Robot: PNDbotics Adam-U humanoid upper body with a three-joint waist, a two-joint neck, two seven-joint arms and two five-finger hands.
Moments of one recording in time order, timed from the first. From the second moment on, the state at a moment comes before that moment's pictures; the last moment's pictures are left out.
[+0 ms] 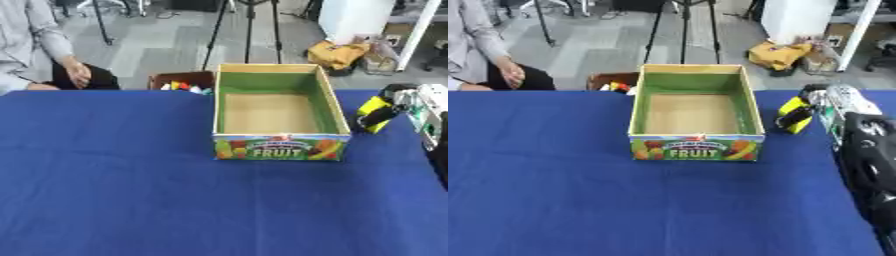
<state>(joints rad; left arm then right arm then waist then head) -0.26 0.23 0.21 -1.98 -0.15 -0.36 0.17 -1.40 -0.54 -0.18 -0.51 1.45 0.17 0.52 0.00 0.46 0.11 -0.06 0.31</state>
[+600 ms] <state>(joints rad) -0.26 0.23 0.21 -1.98 -0.15 -0.36 0.17 -1.40 -0.54 -0.18 -0.51 1.45 0.18 0.47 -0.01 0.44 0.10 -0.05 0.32</state>
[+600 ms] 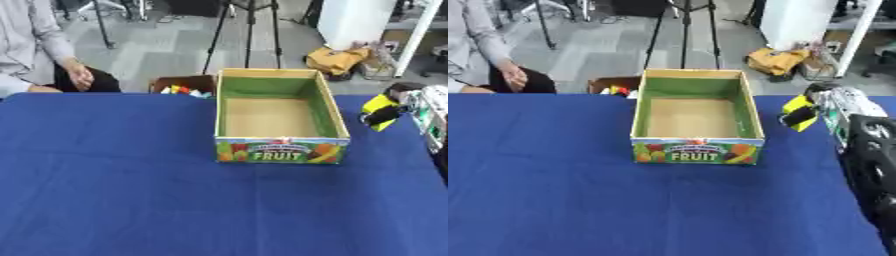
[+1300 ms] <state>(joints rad) -0.25 0.23 0.21 -1.98 -0.13 -0.34 0.17 -1.41 -0.53 -0.18 -0.57 1.45 0.17 0.45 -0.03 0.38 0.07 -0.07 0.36</state>
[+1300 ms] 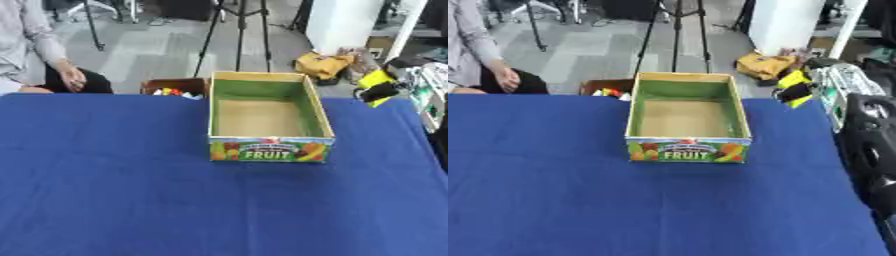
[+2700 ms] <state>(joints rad) -0.26 0.25 0.22 -1.98 -0.09 -0.31 0.18 -1.43 -0.45 -0.03 -0.71 1.22 -0.07 0.52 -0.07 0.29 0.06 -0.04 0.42</state>
